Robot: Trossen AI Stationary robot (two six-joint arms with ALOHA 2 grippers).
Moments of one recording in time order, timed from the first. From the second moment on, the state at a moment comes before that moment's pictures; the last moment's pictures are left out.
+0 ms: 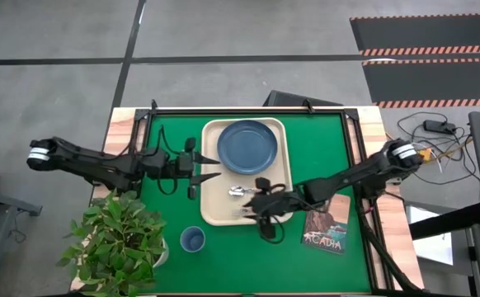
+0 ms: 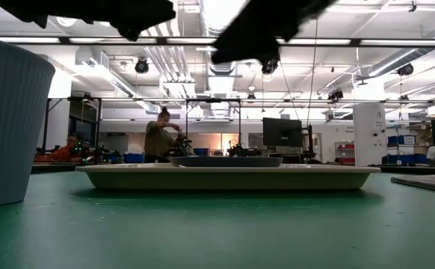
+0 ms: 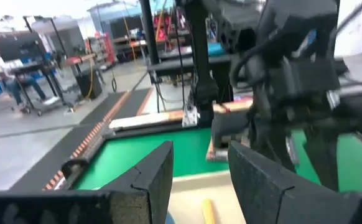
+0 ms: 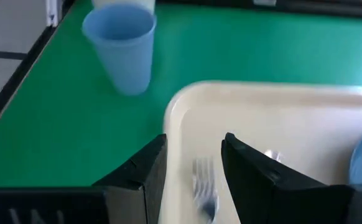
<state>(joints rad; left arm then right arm) -0.06 0.97 0.55 0.41 -0.12 0.17 0.29 1.69 1.12 -0.02 0.18 0.09</state>
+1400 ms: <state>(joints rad) -0.06 0.89 0.55 0.27 -0.11 0.17 0.24 2.27 1.81 -0.09 0.03 0.35</state>
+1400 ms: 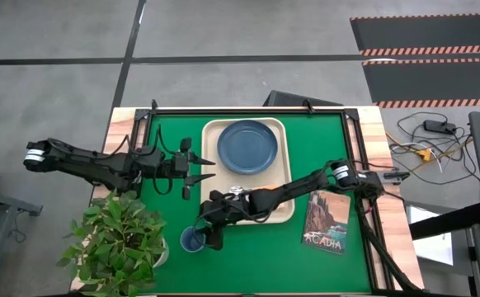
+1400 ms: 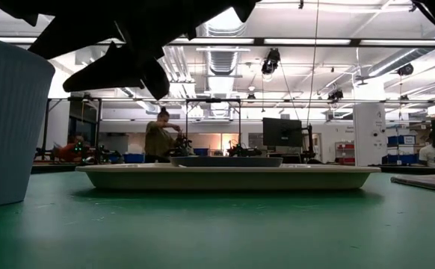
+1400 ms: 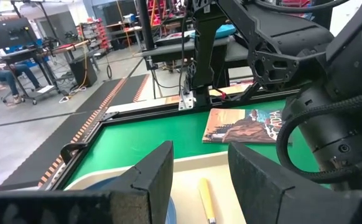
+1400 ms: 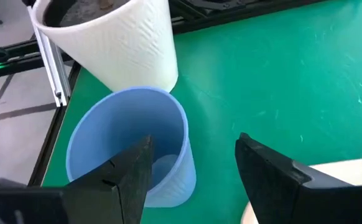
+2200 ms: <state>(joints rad) -0.06 0.90 0.55 0.27 -0.11 0.17 0.23 2.33 1.81 -0.04 0.02 0.33</state>
